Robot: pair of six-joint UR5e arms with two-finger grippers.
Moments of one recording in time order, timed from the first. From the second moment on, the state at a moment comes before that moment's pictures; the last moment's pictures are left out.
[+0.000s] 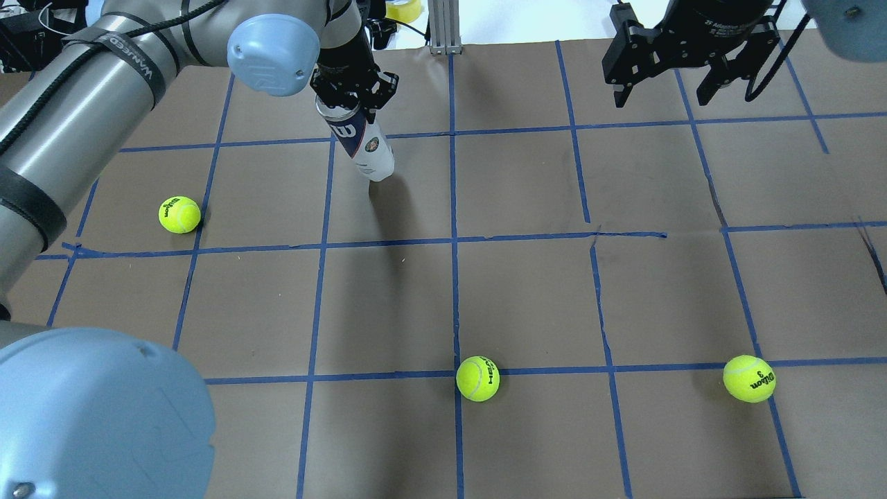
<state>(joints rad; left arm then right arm) -1.73 -2.09 -1.27 -1.30 1.54 0.04 1.56 -1.51 1.44 -1.59 -1.55 0.00</state>
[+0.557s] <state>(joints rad) -1.75 -2.08 -1.29 -1.38 1.54 0.06 1.56 -1.51 1.44 -1.59 -1.55 0.00</state>
